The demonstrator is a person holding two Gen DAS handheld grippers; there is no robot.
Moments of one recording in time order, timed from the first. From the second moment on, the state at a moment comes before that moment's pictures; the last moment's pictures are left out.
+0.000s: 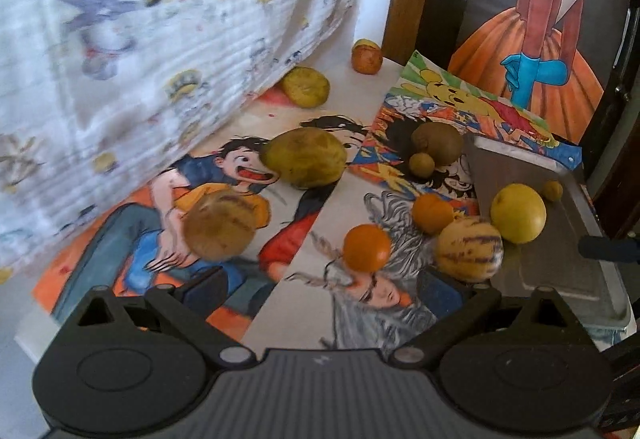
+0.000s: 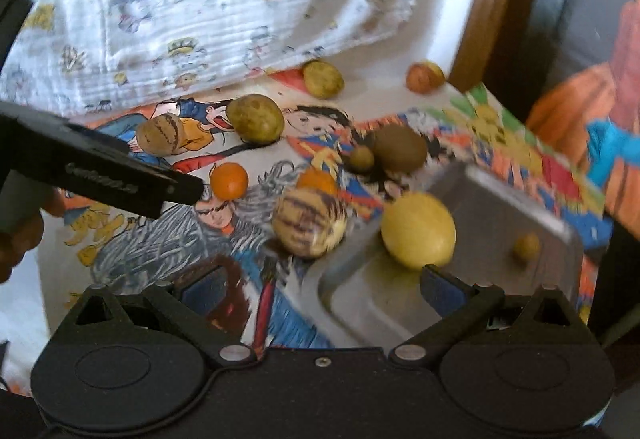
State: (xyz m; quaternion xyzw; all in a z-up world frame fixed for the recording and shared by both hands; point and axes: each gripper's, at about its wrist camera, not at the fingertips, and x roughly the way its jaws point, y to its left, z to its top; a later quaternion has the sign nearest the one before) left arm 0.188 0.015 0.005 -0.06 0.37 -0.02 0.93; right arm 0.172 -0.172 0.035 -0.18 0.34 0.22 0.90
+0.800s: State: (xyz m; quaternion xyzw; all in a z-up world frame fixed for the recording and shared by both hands) left arm 0.226 0.005 -0.014 -0.08 0.38 -0.04 0.92; right arm 0.211 -0.147 0.000 -0.25 0.30 0.28 0.87
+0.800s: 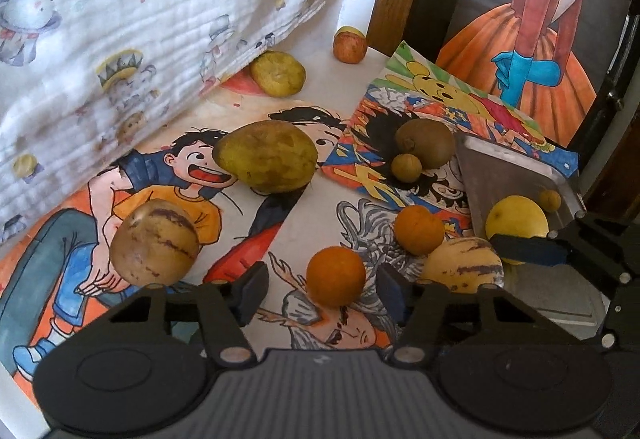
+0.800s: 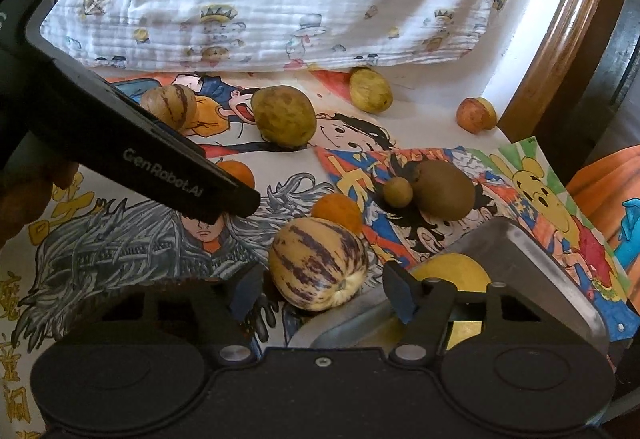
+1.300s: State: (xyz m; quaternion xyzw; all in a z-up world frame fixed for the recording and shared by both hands) left arm 0.225 0.003 -0.013 -0.10 0.39 -0.05 0.91; right arm 0.215 -0.149 -0.003 -0.22 0.30 0.28 0.88
